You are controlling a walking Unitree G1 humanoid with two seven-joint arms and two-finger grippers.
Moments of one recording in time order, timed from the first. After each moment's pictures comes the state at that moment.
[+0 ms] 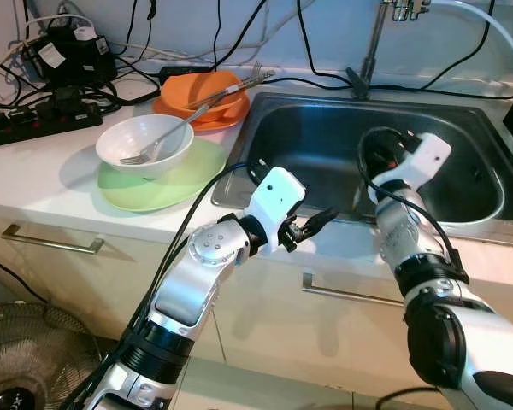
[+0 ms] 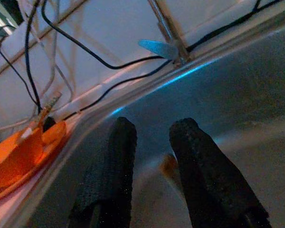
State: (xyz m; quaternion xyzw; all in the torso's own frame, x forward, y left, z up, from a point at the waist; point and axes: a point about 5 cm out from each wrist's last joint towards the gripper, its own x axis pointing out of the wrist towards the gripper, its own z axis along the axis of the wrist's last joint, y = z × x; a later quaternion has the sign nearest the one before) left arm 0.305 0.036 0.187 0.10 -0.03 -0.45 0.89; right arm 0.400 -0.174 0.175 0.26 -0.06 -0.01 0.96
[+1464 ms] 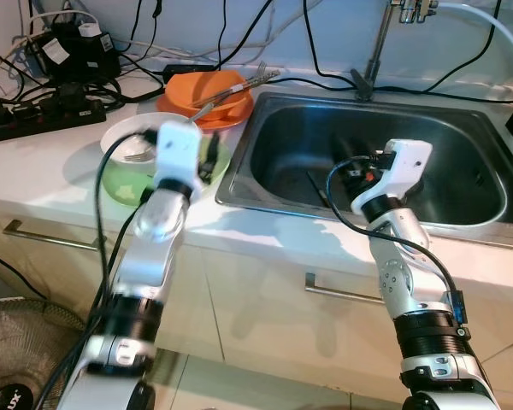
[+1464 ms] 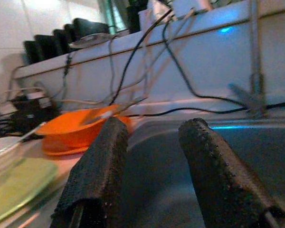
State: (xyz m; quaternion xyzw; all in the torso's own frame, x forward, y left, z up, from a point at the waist) left arm 0.356 0.143 0.197 0.09 -0.12 -0.05 0.99; right arm 0.349 -0.139 0.190 0.10 -0.16 0.13 0.97
